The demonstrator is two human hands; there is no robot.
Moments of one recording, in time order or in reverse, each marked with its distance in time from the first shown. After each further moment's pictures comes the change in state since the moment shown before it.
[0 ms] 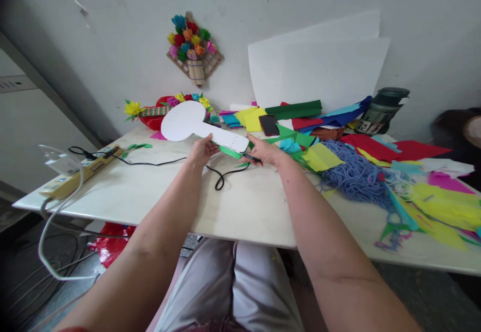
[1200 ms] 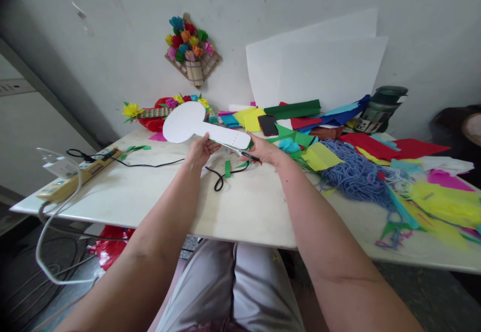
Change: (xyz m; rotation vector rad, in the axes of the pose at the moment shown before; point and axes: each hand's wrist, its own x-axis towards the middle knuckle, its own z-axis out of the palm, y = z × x) left_hand -0.001 0.004 0.001 -0.064 -0.034 0.036; right_hand 0.003 0.002 -0.001 0.057 0.049 -0.079
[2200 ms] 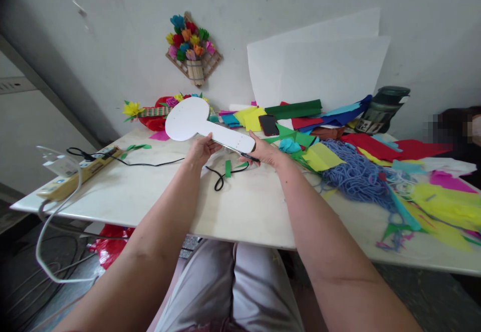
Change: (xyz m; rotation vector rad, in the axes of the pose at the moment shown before) left_hand 0.003 -0.002 -0.003 0.002 -0.078 -0.005; right_hand -0.002 0.000 0.007 0.025 0.057 0.005
